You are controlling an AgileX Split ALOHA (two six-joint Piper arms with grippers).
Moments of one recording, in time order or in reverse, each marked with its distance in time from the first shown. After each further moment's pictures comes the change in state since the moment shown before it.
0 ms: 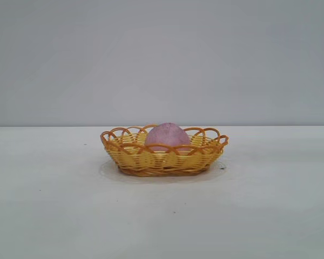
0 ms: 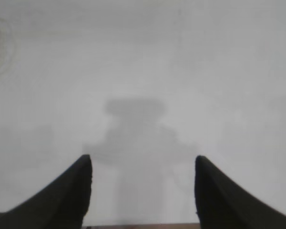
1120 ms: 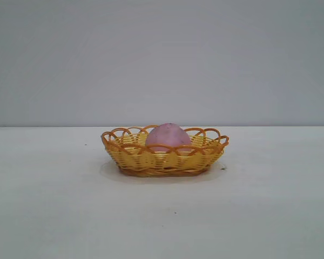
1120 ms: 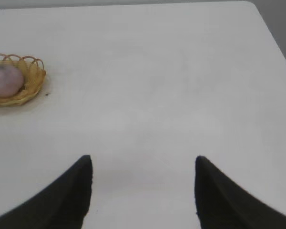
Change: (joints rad) left arm 0.000 0.000 0.000 0.000 0.000 0.000; right arm 0.000 -1.070 0.536 0.063 -0.078 0.015
